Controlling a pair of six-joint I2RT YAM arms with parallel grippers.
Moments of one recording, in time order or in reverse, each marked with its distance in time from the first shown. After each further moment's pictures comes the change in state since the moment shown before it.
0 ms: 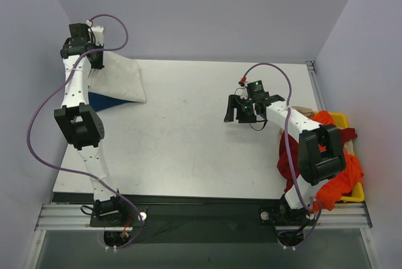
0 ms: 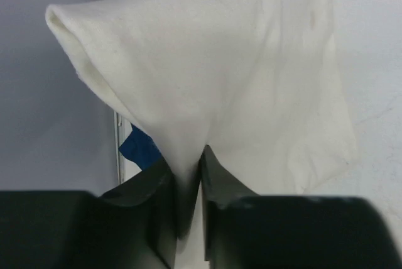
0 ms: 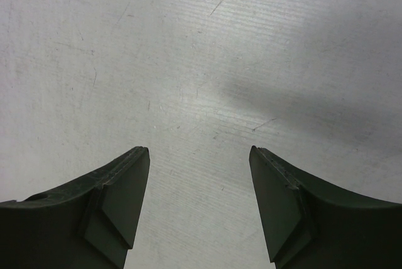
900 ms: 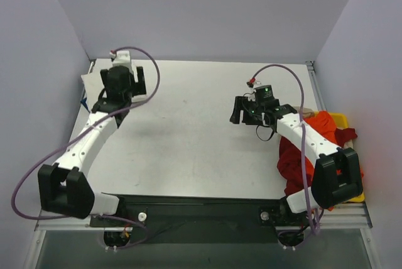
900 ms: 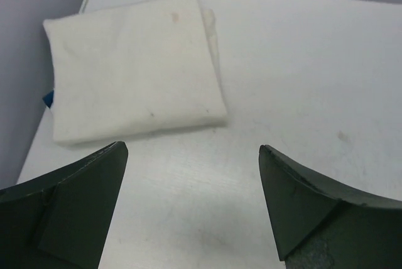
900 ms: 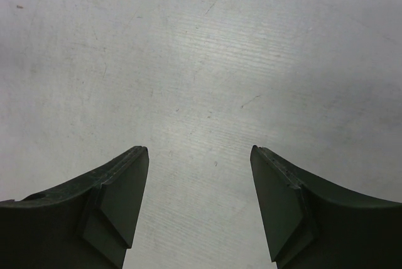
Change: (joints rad) left arm -0.351 -0.795 -1.120 0.686 -0.394 -0.358; right arm 0.006 -0.219 -0.123 0.029 0.068 0.000
